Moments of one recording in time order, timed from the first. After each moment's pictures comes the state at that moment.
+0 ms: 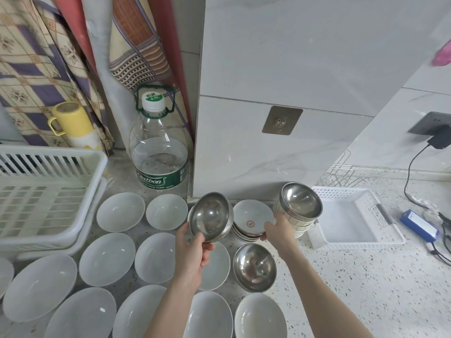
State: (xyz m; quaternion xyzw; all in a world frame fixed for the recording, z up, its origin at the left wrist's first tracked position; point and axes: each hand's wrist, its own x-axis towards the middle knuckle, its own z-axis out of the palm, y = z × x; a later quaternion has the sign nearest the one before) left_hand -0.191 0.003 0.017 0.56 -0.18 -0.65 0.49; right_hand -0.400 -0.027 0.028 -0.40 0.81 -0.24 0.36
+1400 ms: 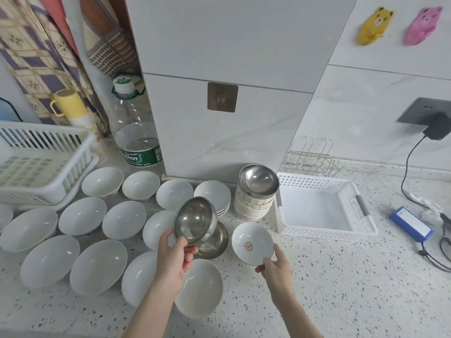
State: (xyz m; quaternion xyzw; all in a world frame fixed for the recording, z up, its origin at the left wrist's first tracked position) left_hand -0.296 0.100 0.025 0.61 -0.14 -0.58 0.51; right_hand -0.523 0.115 -0.021 -0.35 0.73 -0.35 0.47
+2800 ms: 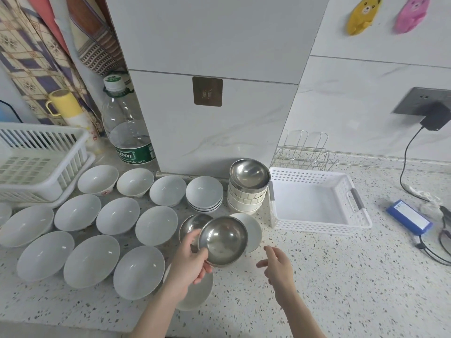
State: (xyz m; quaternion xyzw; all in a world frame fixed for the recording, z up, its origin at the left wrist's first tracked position) left_hand -0.335 0.122 0.015 0.65 -0.36 -0.58 0.34; right_hand -0.554 0.117 -0.037 -0.30 0.72 -0.36 0.51
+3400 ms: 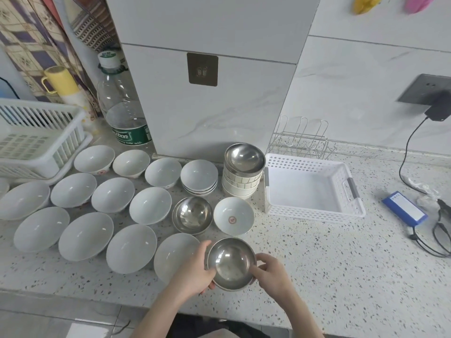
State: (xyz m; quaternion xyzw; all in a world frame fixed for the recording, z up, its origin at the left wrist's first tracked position) left_hand -0.368 0.163 -0.006 0.66 -0.51 -0.55 0.11; right_hand -0.582 0.159 -0.029 -0.47 0.66 -0.20 0.56
